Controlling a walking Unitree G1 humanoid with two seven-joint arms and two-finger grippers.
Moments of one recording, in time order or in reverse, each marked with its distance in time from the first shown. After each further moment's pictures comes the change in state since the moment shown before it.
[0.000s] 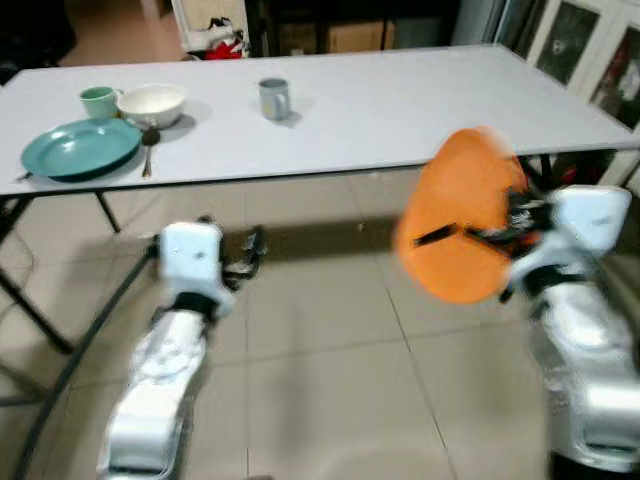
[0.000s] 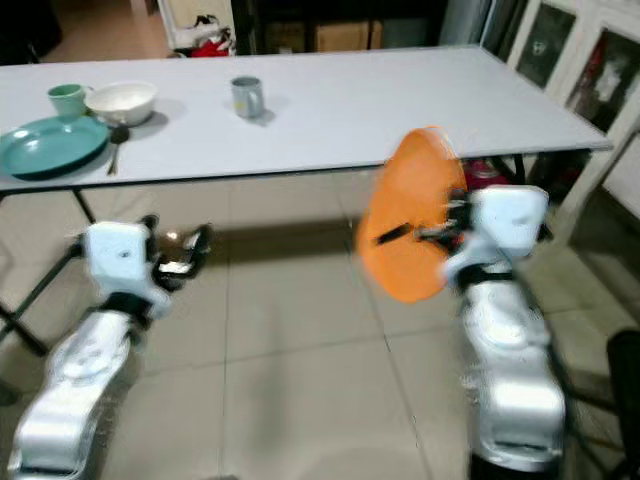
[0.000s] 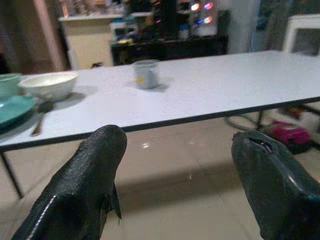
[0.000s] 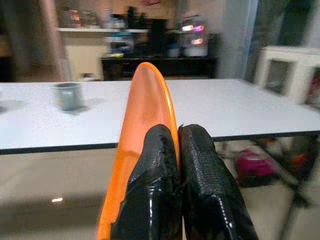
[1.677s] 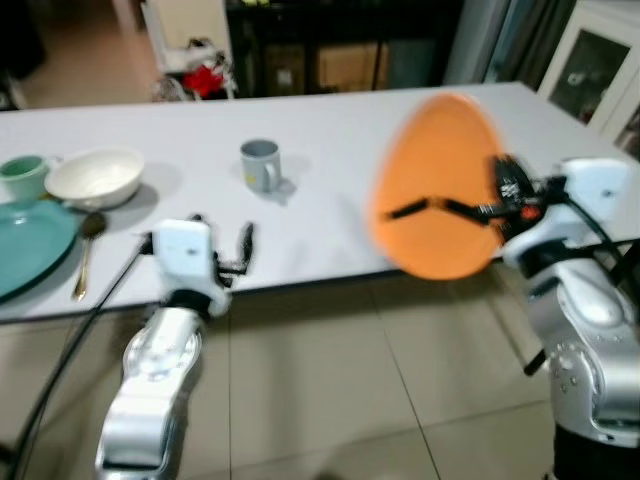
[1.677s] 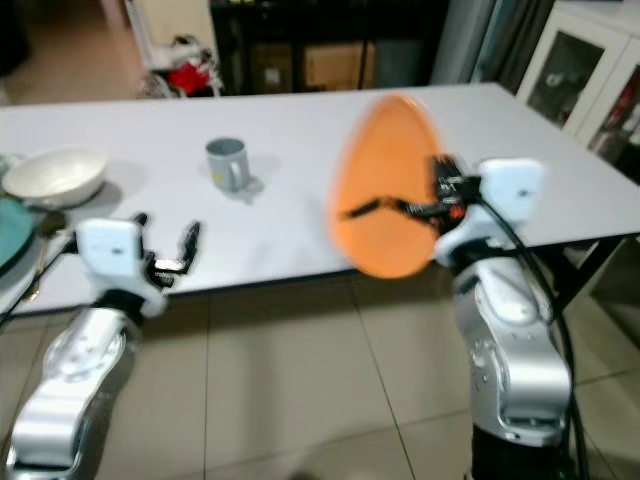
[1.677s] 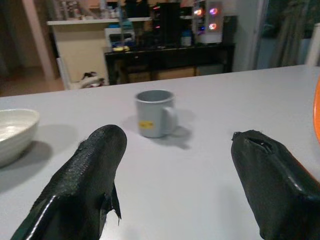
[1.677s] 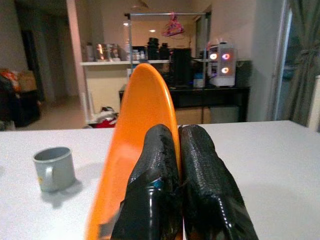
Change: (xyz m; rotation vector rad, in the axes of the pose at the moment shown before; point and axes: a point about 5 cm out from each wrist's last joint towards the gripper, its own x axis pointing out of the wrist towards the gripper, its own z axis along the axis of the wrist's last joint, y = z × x) left arm 0.003 -0.003 0.004 -0.022 -0.016 -0.010; right arm 0.013 -0.006 0.024 0.064 -0.103 0.103
